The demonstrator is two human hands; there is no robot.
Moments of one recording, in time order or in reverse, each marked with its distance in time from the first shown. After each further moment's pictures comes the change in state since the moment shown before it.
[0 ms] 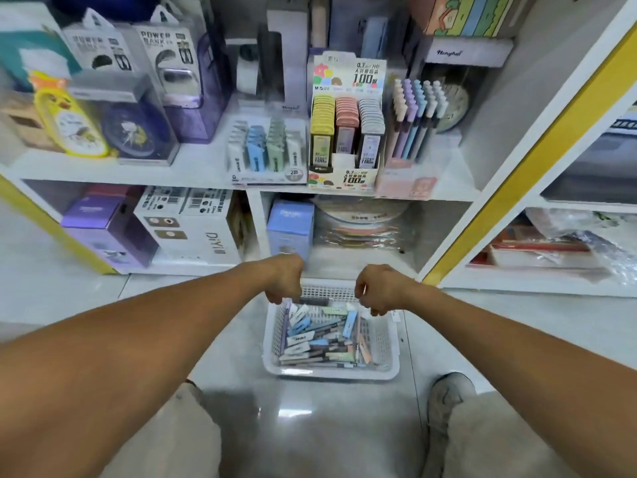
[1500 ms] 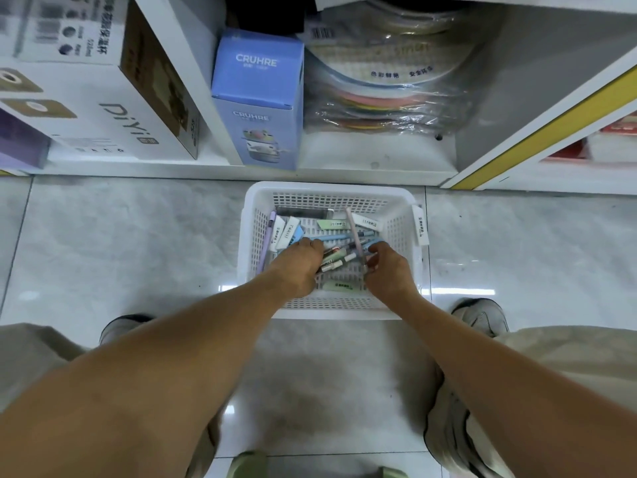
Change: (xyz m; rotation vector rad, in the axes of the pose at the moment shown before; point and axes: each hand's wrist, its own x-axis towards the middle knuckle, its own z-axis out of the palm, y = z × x) left_hand 0.155 -0.018 0.226 -0.014 0.054 0.123; right_hand 0.099 0.091 0.205 0.548 0.200 0.382
